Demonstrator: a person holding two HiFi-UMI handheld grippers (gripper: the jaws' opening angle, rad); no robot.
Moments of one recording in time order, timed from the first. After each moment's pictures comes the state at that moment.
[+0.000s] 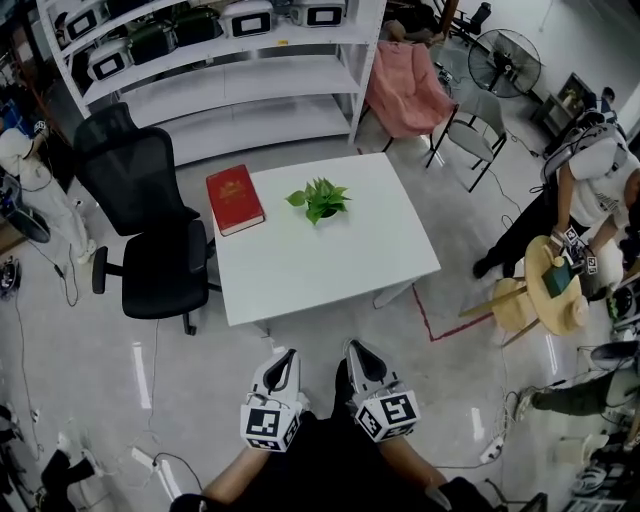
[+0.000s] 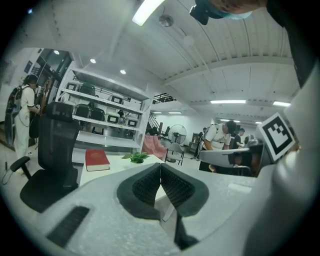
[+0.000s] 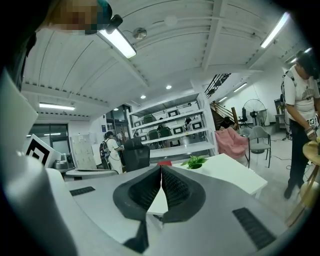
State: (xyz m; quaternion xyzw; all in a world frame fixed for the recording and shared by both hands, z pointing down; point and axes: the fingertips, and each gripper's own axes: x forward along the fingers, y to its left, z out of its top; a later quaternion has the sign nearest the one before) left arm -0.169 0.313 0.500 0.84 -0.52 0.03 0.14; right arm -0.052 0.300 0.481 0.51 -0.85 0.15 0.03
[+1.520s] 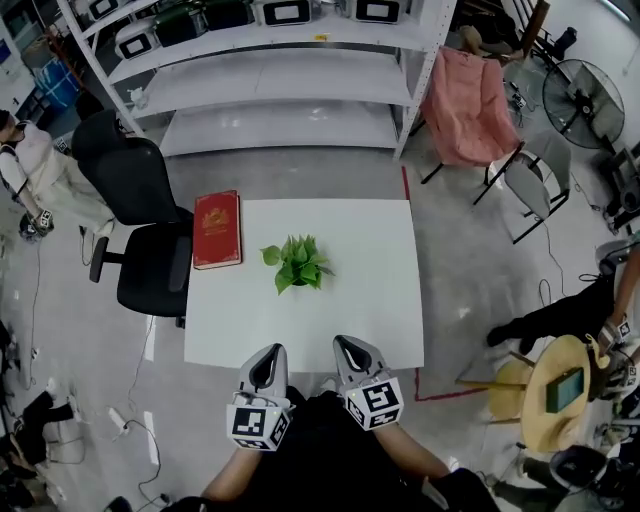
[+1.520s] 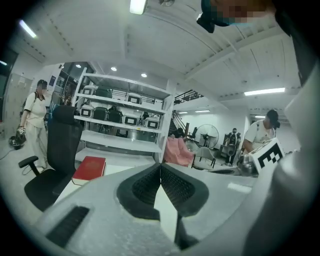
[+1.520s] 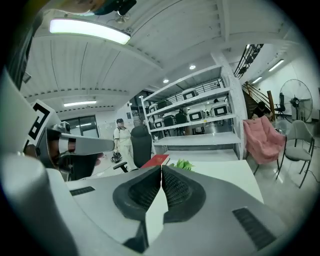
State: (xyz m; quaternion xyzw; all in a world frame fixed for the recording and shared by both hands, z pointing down) left arm -0.040 0.022 0.492 0.73 -0.66 0.03 0.16; right arm 0.064 -0.023 0.539 0.32 -0.93 0.15 0.11
